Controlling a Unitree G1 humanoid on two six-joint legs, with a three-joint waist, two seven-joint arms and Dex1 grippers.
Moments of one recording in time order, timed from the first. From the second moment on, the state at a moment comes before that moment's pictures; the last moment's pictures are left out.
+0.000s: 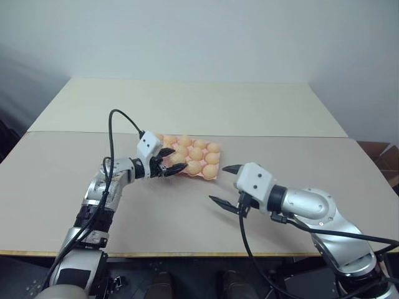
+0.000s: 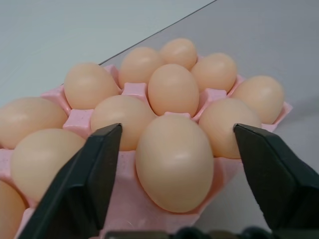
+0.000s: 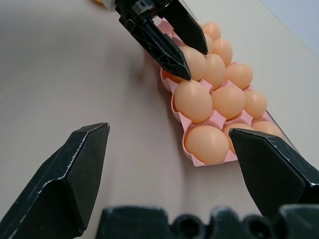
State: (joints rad) left arm -0.67 0.48 -0.06 0.34 -0.24 0.32 -0.89; right arm -0.33 -0.62 0.22 -0.72 0.16 0.73 0.65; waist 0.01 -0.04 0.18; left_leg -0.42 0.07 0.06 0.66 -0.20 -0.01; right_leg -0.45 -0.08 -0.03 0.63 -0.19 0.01
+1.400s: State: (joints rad) left arm 0.18 0.88 0.75 -0.55 -0.52 0.79 -0.81; right arm -0.38 -0.71 0.21 -0.64 0.26 0.62 0.83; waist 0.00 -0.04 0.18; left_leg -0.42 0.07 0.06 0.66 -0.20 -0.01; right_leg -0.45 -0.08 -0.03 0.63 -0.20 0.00
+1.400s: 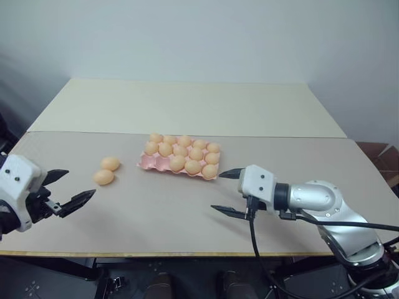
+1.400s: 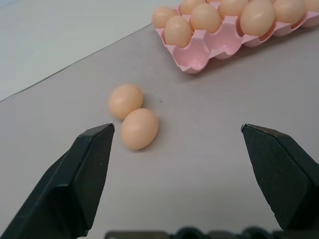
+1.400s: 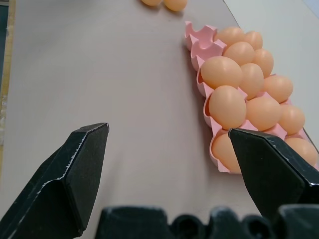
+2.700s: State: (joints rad) left arm -0.31 0.63 0.26 0.15 -0.31 0.56 -0.52; right arm -0.38 -0.72 0.21 -0.68 0.26 0.68 0.77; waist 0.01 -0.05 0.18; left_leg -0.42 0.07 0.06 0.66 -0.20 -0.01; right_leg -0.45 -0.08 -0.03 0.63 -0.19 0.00
